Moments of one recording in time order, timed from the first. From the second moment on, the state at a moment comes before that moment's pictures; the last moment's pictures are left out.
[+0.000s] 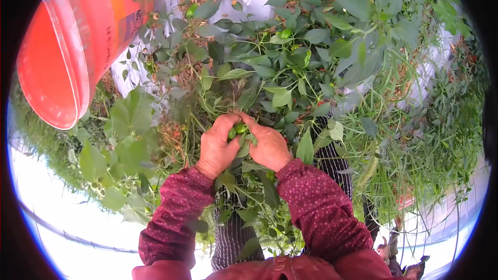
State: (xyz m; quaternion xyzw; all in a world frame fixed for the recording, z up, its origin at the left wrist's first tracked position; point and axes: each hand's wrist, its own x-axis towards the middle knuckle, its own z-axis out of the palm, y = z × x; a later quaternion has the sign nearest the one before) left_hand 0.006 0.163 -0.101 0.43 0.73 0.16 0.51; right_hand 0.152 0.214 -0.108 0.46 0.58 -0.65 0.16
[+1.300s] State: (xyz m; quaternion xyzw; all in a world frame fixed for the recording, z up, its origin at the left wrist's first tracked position) left_hand -0.080 0.222 -0.005 -0.04 0.62 0.47 0.63; right_hand 0.140 0.299 -0.027 0.50 0.43 -0.75 -0.08
